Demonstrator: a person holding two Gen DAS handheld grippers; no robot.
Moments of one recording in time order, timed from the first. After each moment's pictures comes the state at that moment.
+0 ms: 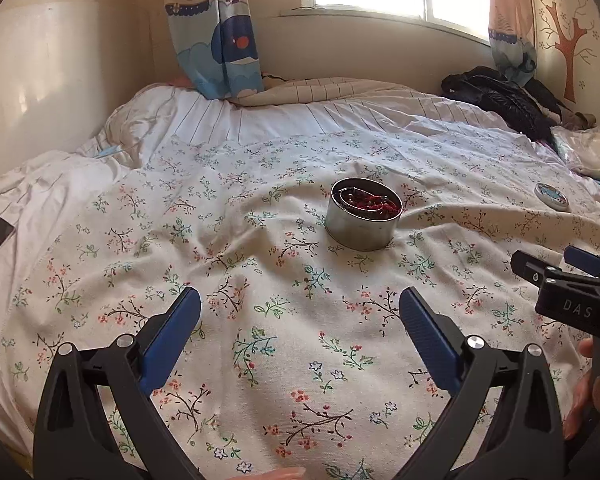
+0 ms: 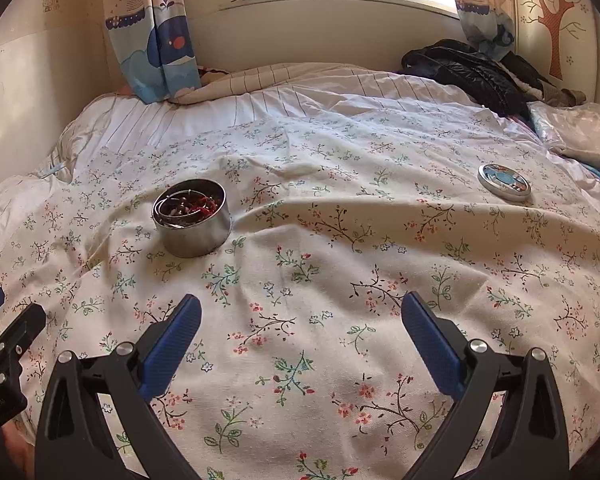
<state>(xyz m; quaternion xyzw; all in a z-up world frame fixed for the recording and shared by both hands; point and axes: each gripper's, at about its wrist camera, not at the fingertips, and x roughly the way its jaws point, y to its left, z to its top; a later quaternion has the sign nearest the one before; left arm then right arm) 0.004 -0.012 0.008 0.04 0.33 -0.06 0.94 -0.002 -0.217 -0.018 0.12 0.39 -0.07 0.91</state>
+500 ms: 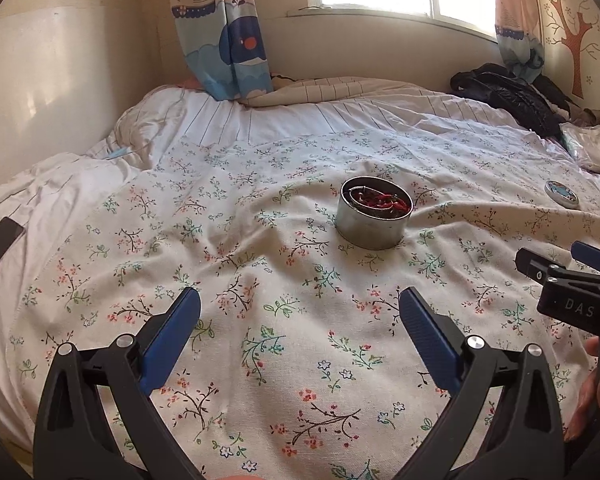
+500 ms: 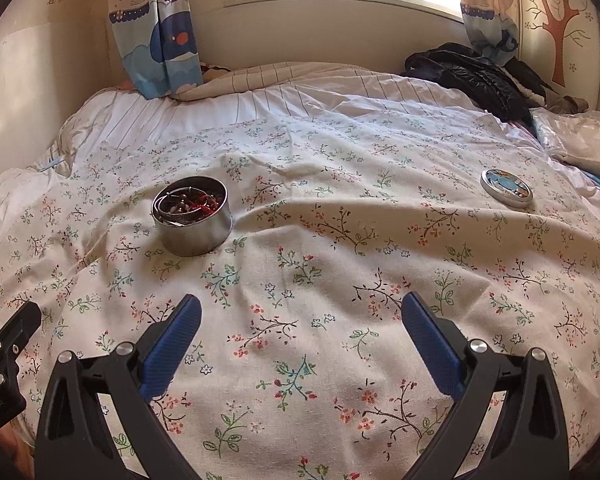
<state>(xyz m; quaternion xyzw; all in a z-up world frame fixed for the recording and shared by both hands) 0.005 -0.014 0.006 0.05 0.33 -0.03 0.94 0.000 -0.215 -0.019 0.11 0.38 -0.07 0.91</state>
